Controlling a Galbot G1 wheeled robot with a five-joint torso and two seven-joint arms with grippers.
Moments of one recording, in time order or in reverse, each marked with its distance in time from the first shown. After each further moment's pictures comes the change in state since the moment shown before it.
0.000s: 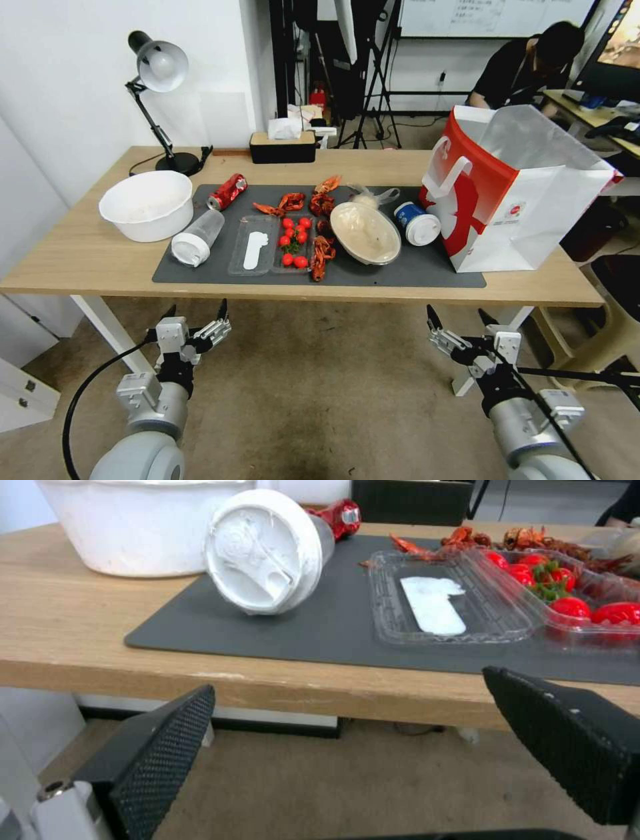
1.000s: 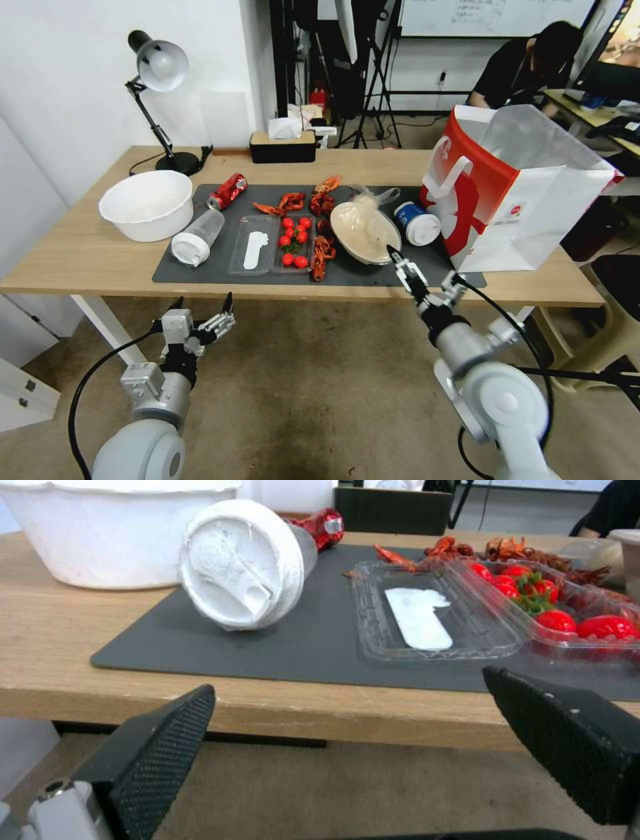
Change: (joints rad) left arm -0.052 0.056 0.010 0.036 -0.048 -0.008 0.013; right arm 0.327 -0.075 -0.151 -0.162 0.687 -0.091 0.339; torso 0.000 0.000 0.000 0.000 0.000
